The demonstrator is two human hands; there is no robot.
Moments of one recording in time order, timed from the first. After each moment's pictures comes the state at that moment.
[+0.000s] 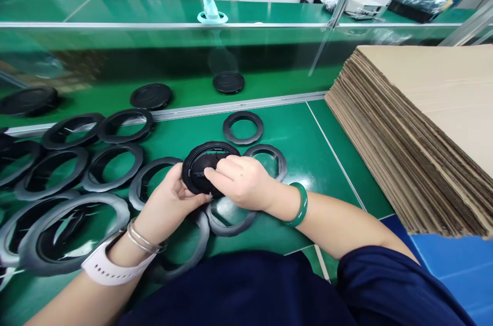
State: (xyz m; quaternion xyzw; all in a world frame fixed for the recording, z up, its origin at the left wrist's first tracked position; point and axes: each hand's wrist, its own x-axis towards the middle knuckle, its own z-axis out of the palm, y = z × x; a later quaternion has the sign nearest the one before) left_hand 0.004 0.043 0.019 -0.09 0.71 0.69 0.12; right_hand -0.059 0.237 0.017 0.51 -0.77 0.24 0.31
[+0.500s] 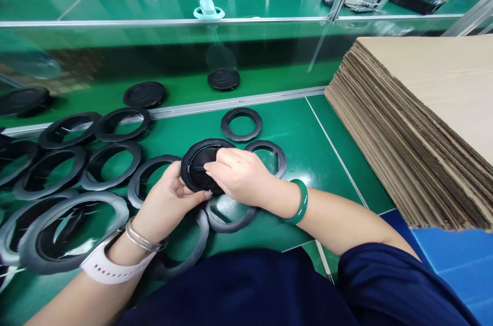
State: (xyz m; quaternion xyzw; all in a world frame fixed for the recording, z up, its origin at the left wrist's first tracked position) left_hand 0.005 0.045 0.021 -0.10 0.71 0.69 0.11; right_hand -0.058 0.233 0.018 0.48 -0.79 0.29 0.25
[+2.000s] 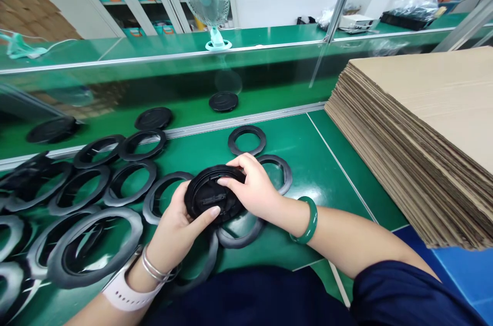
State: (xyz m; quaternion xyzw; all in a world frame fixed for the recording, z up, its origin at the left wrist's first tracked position) left_hand 0.024 0.046 0.021 -0.02 0.83 0.56 0.00; right_hand -0.054 0.229 0.018 0.20 -0.72 0.66 -0.02
